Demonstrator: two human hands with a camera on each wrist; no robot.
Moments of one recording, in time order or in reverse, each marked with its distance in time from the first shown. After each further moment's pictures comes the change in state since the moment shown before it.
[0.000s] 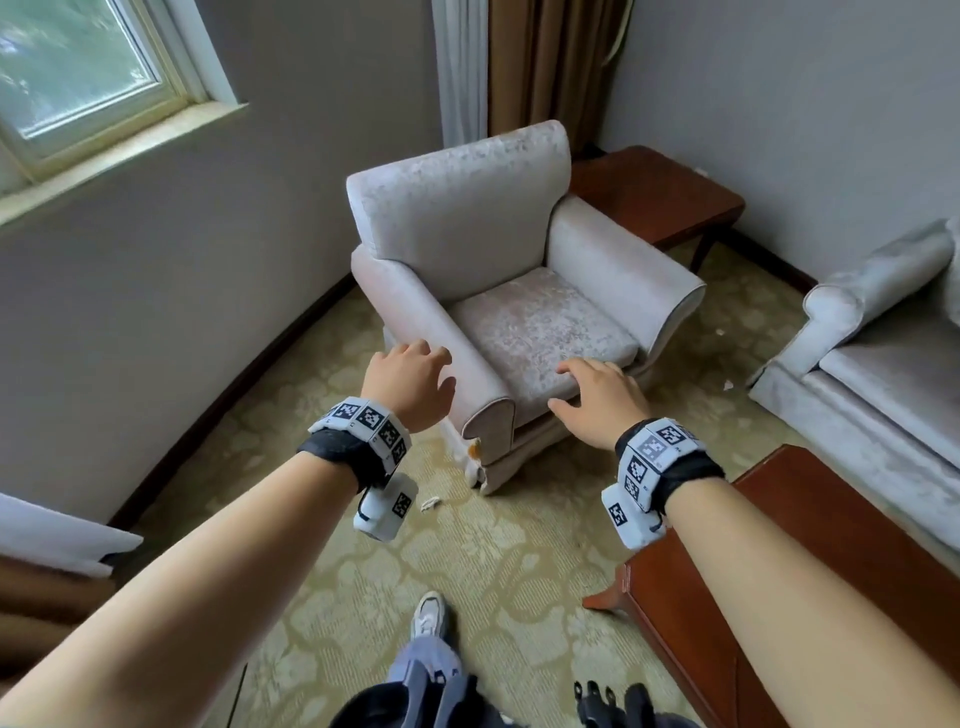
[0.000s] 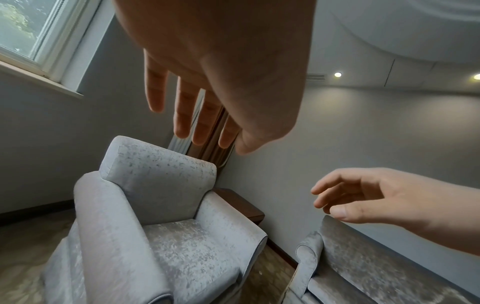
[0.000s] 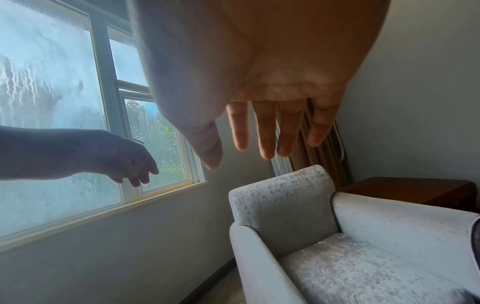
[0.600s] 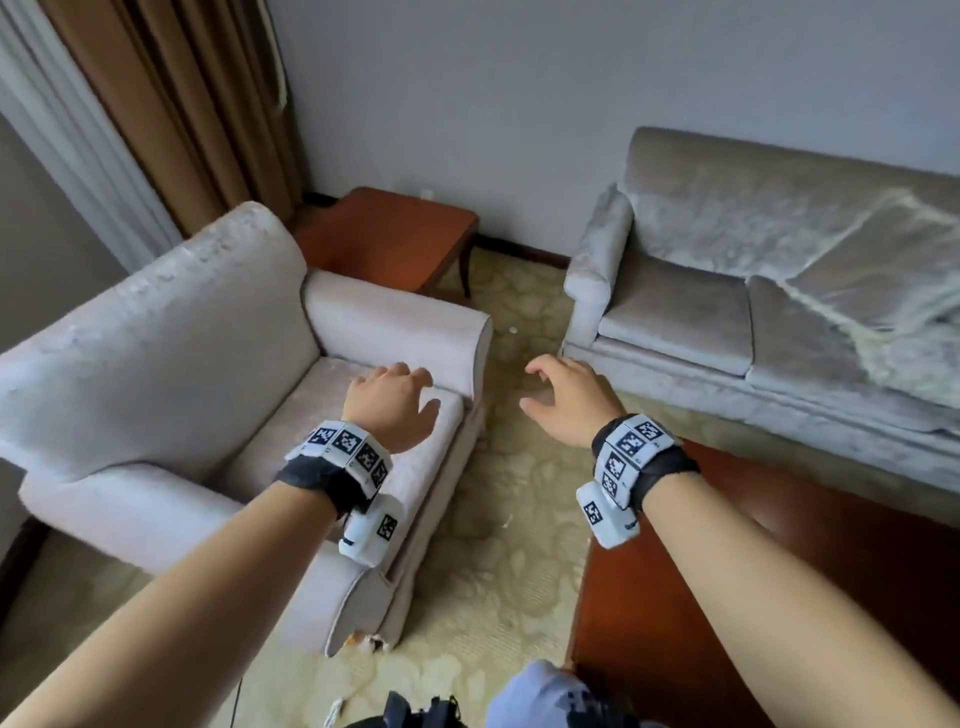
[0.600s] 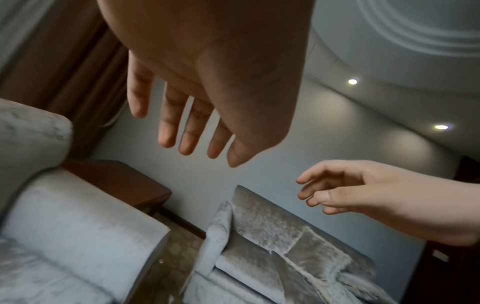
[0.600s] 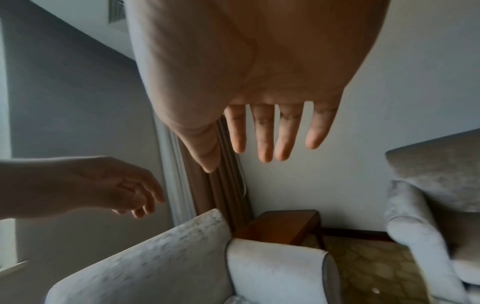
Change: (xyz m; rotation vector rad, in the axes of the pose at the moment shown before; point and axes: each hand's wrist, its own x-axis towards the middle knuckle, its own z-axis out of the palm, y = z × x) left_hand 0.347 0.189 0.019 -0.063 -0.101 0.579; right_hand 0.136 0.200 -0.104 0.107 0.269 0.506
